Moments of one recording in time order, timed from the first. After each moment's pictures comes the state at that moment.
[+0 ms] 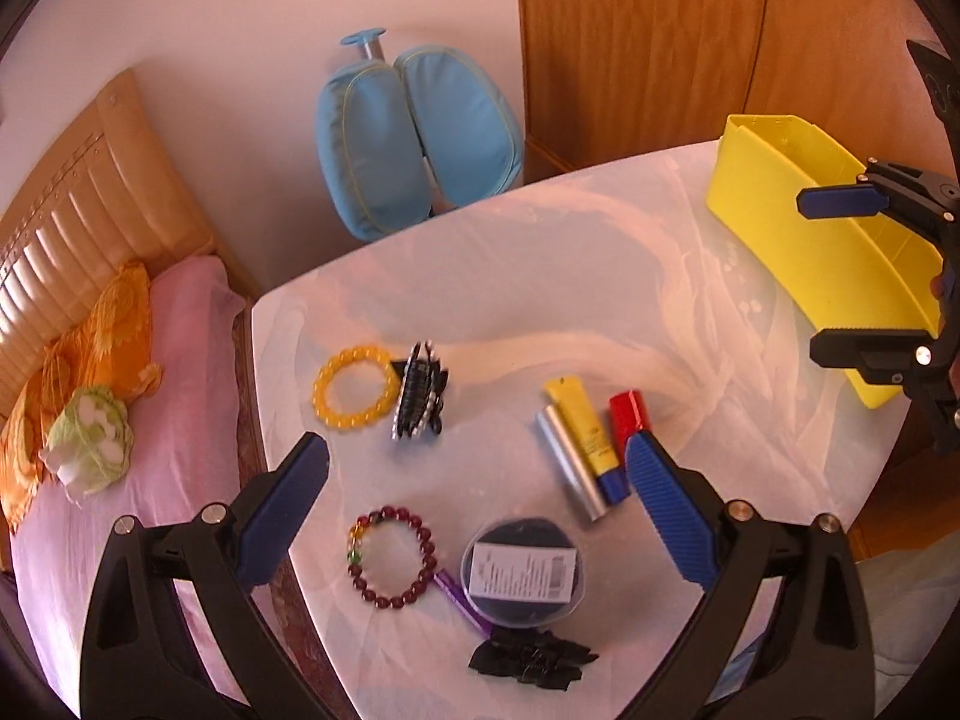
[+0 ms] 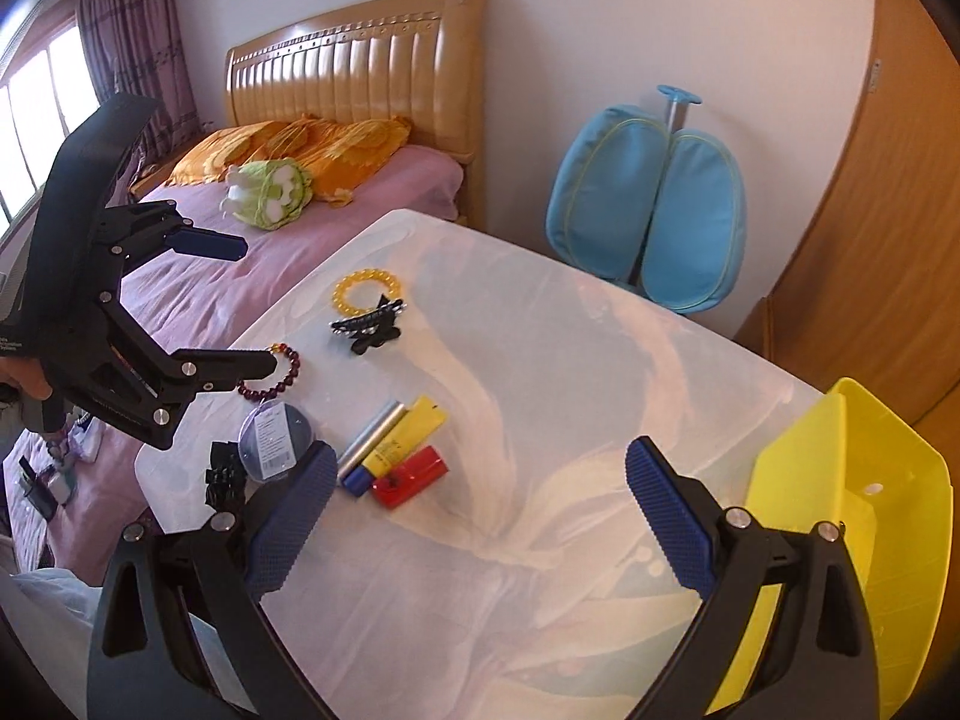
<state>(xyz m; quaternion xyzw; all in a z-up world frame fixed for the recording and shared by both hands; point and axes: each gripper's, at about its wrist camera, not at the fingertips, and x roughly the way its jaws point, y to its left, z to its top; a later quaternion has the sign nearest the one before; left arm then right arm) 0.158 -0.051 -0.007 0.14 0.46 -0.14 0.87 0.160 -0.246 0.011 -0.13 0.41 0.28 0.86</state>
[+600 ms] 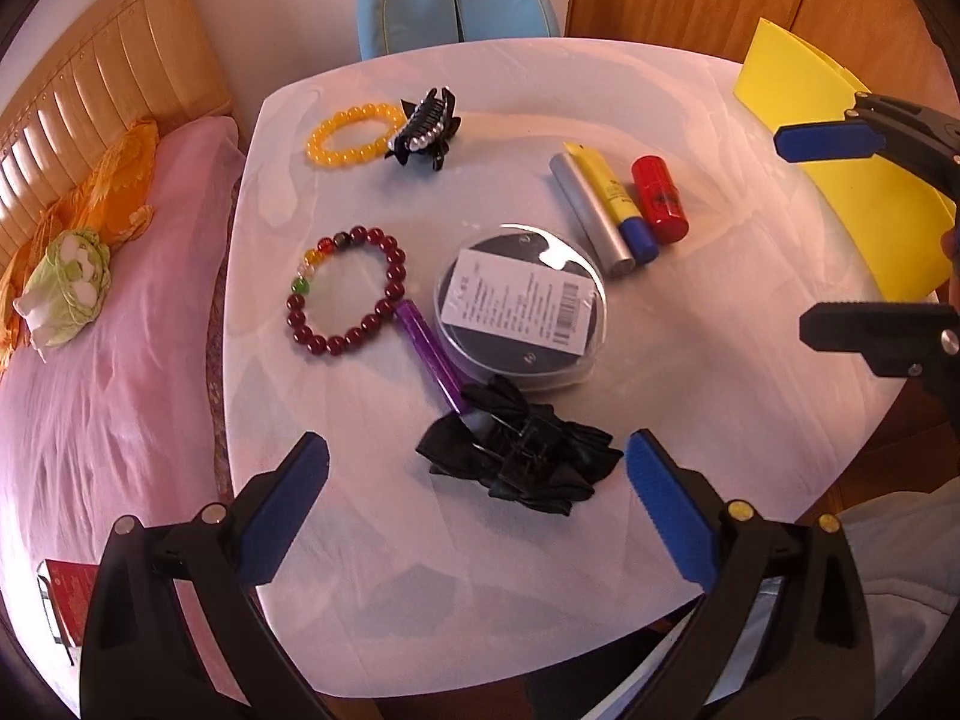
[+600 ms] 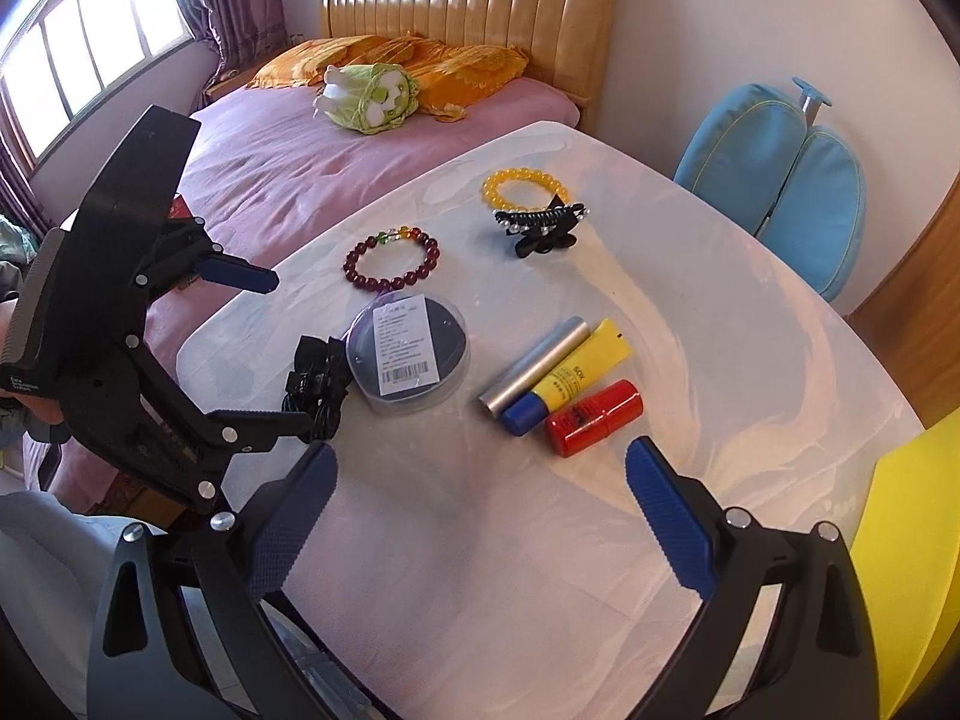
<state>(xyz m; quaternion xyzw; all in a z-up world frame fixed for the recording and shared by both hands) 0.074 -0.018 -0.099 0.07 0.54 -0.10 0.84 0.103 -0.173 -0.051 -0.19 0.44 0.36 0.80</state>
